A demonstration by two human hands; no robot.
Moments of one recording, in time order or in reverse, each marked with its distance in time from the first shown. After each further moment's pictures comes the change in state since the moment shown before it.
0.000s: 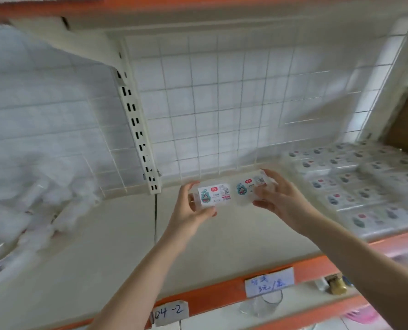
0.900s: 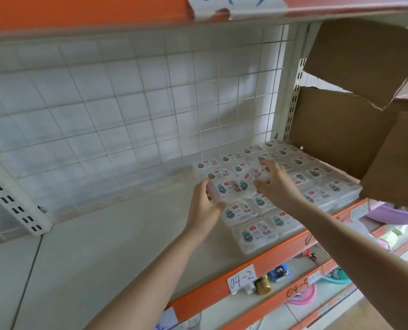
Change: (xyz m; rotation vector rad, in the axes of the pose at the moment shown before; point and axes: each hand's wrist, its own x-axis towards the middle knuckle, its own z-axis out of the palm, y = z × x) left_hand 0.095 -0.039 0.267 0.336 -0.122 0.097; right_hand 0.013 -0.052 -0.235 -0.890 0.425 -0.054
